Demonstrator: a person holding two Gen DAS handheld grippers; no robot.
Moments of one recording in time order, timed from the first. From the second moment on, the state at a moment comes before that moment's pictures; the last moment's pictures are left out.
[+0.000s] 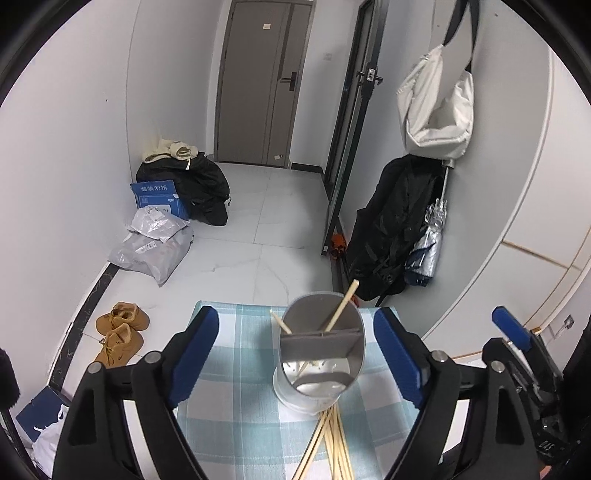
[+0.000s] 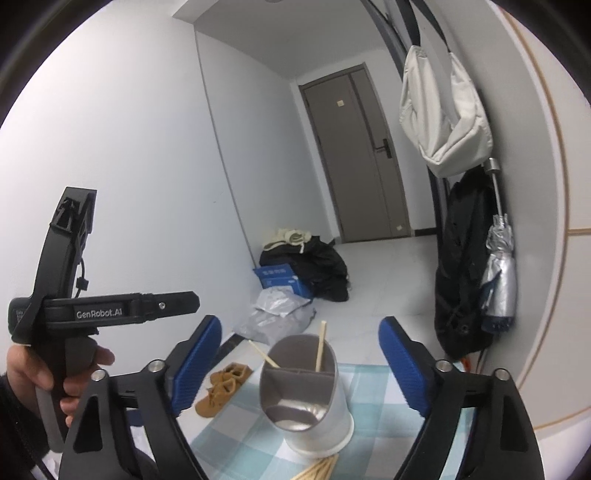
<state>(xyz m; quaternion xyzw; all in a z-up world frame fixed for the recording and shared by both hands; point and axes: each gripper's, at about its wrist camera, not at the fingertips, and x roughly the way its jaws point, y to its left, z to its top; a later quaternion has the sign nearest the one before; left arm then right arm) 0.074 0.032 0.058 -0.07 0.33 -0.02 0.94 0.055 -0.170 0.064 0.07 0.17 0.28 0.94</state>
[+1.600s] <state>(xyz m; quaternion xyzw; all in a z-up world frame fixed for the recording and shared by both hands) 0.071 -0.023 -0.142 0.09 0.57 -0.04 0.81 0.038 -0.230 -0.066 0.13 0.28 0.19 0.93</state>
